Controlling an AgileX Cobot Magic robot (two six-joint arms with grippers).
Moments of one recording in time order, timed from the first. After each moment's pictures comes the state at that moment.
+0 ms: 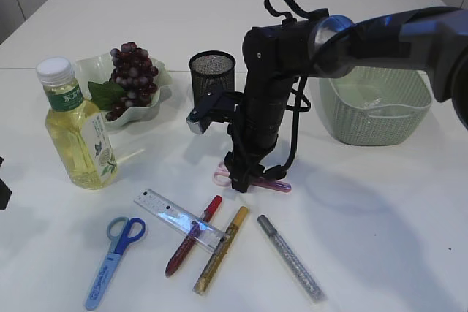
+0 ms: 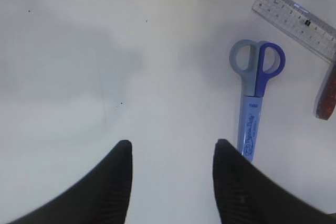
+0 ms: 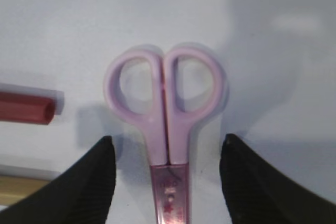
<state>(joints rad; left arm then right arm) -0.12 1.28 -0.76 -0.17 0.79 -0.02 0.51 2.33 -1.82 0.13 1.01 -0.74</state>
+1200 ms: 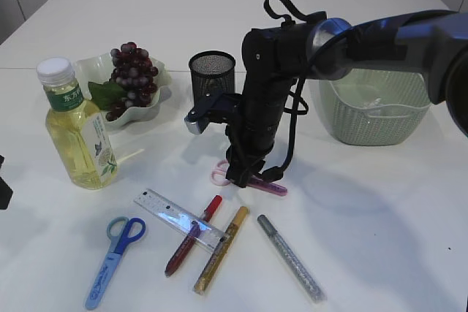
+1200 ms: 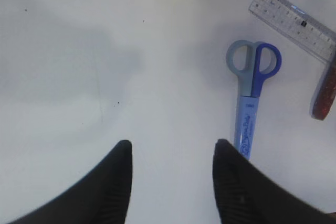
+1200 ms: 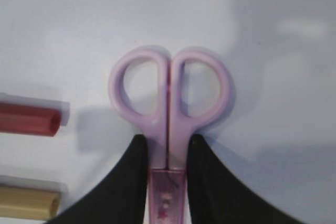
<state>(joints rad) -0.12 1.28 -0.76 -0.19 0.79 -0.02 0.51 2.35 -1.83 0.16 1.01 -0.74</state>
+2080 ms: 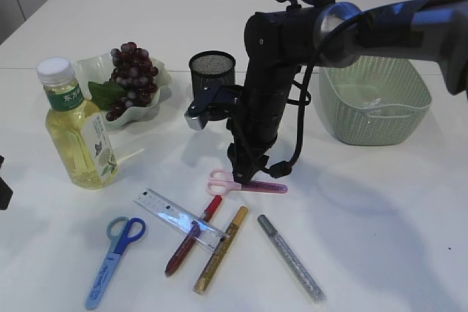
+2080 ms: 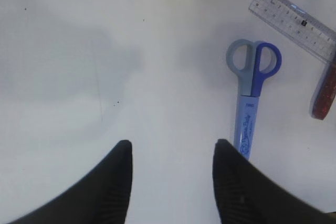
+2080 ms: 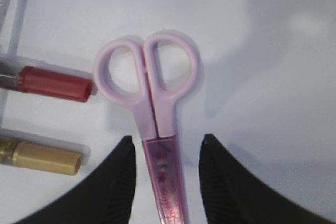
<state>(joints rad) -0.12 1.28 -0.76 -0.19 0.79 -0.02 0.51 2.30 -1.83 0.16 1.06 -0.83</state>
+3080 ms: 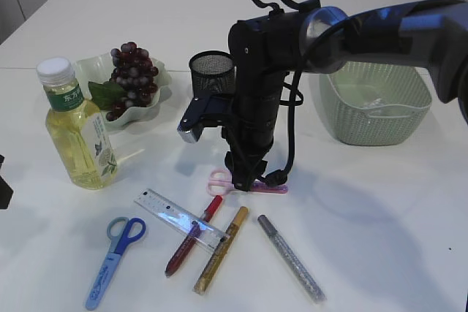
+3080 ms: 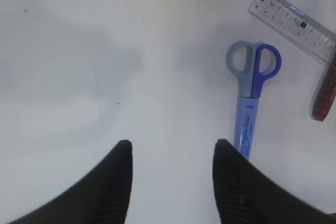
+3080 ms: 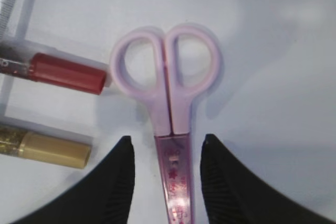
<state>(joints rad) -0.12 1.28 -0.76 -0.19 0.79 -0.02 0.55 2.30 -1.83 0.08 1.10 -0.82</state>
